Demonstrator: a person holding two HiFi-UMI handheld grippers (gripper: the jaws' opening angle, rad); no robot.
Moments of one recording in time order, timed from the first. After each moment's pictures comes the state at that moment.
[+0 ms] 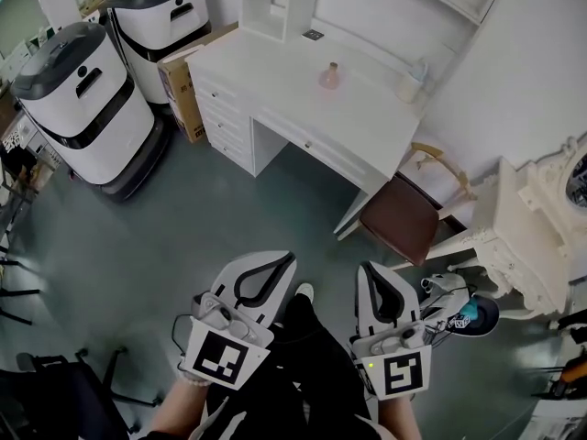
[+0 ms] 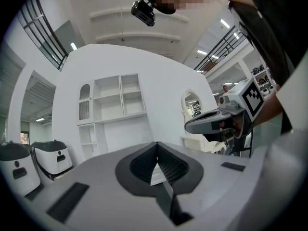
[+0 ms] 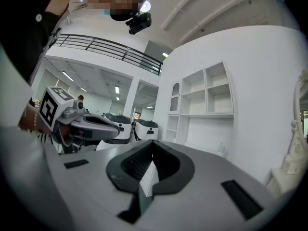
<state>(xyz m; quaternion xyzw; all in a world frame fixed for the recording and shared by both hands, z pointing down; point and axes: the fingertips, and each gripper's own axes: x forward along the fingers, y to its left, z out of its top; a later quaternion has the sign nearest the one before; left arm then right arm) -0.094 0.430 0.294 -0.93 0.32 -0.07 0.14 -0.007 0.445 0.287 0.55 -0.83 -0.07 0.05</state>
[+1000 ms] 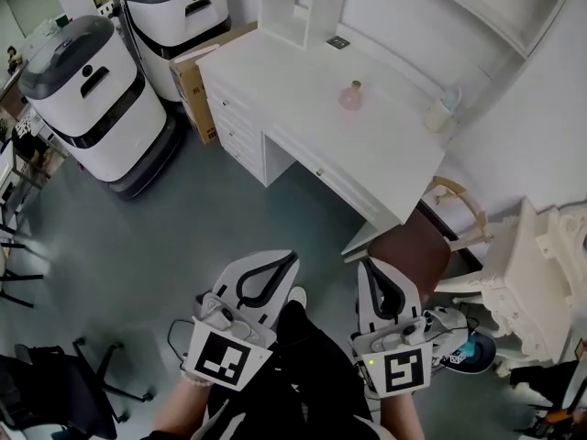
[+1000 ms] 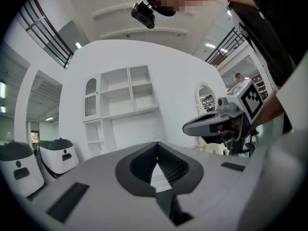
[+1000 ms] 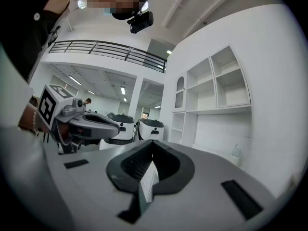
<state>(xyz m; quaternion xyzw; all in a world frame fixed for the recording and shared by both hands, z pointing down) -0.064 0.296 0.299 -0.91 0.38 -0.09 0.12 0.020 0.296 0.297 0.50 -0.86 -0.06 0.05</state>
